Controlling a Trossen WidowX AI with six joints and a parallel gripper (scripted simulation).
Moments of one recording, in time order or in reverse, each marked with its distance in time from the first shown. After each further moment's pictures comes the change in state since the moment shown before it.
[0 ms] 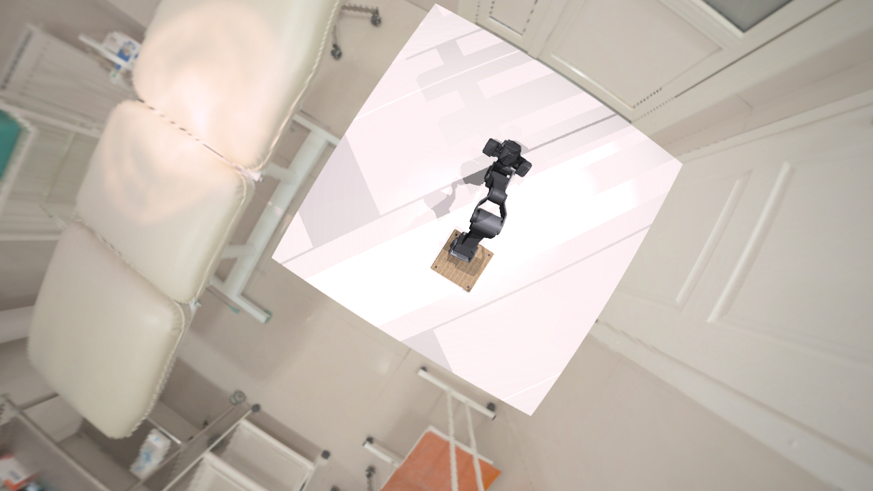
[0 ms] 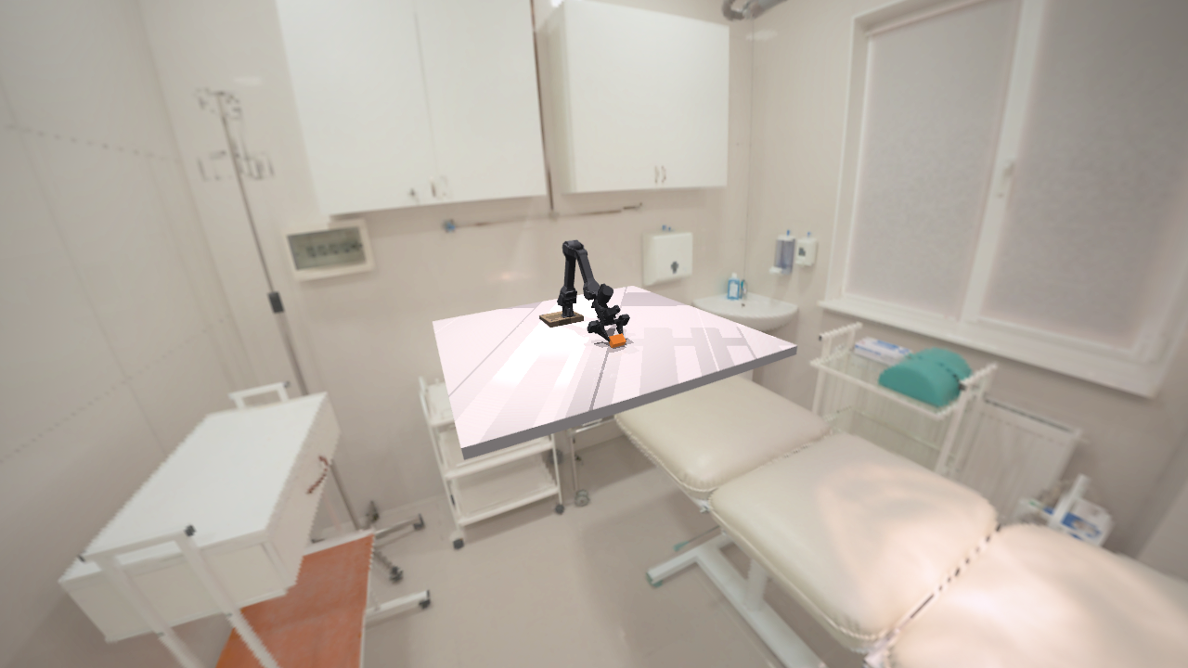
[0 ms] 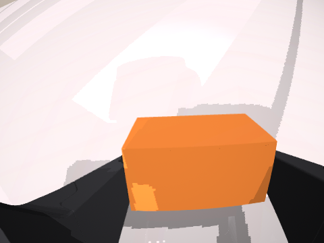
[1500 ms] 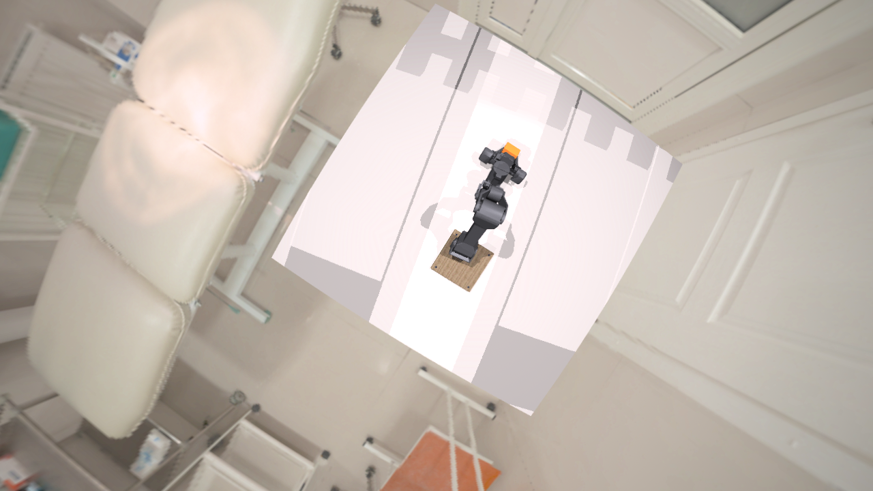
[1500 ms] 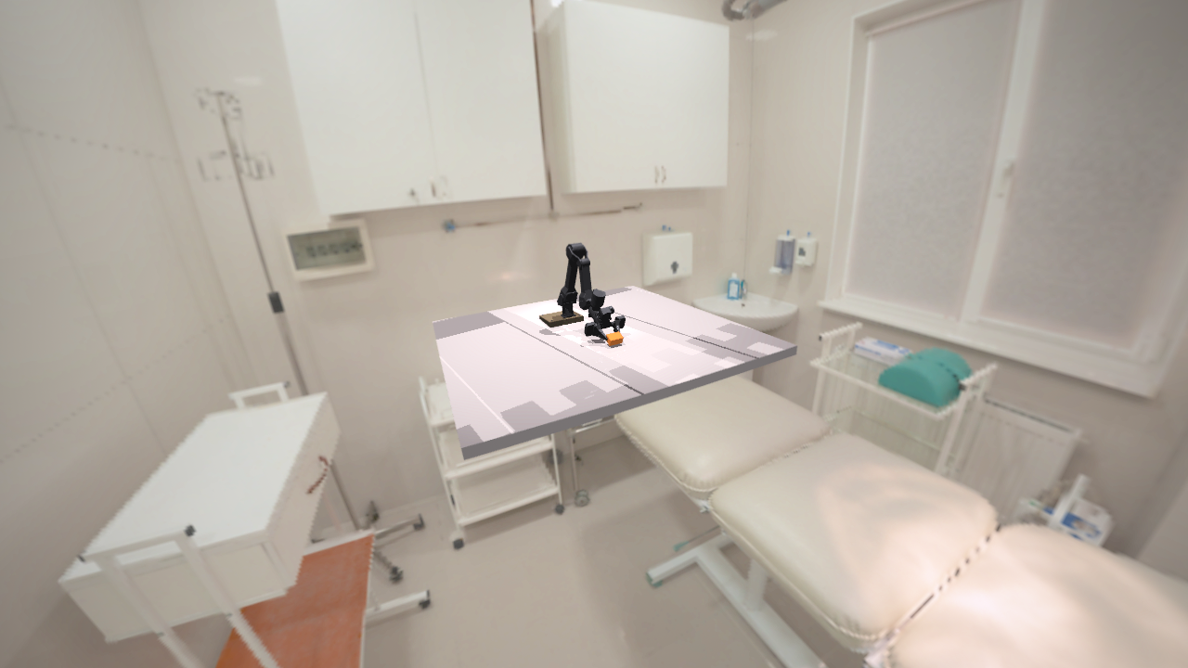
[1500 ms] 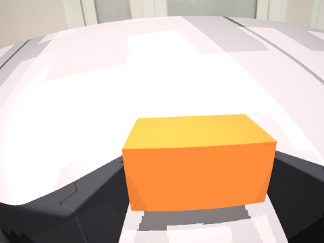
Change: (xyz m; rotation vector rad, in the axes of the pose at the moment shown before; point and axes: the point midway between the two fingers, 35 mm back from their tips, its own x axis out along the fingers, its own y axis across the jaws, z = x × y) arm -0.014 -0.002 -0.019 0.003 -0.286 -0.001
